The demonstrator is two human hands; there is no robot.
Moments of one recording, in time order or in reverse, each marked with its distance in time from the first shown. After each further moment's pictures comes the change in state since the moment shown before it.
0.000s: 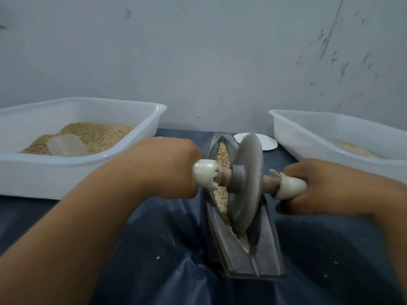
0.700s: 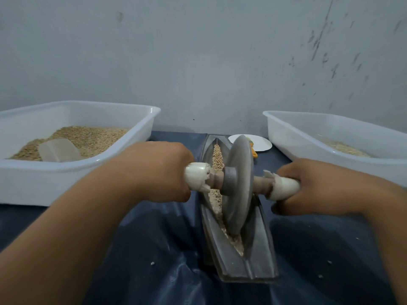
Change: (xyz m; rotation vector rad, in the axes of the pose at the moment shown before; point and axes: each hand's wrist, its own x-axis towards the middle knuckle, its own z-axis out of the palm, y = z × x) left_hand 0.004 -0.004 0.004 -0.022 -0.006 -0.011; right_hand 0.006 0.004 0.000 -0.011 -0.005 0.025
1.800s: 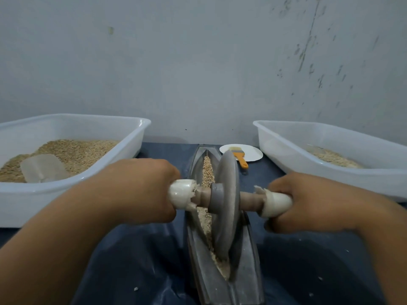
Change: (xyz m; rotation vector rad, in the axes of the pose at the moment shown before) left_hand -0.005 -0.002 -0.001 -0.004 -0.019 -0.027; right_hand -0.008 0.002 -0.002 0.008 -0.010 0.008
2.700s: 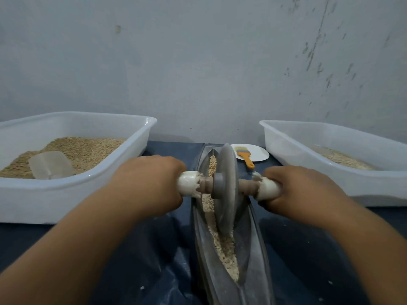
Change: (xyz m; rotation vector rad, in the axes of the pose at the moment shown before) left_hand 0.011 0.003 0.009 0.048 0.136 -0.020; right_hand 0.024 -0.009 0.014 -0.188 0.286 -0.014
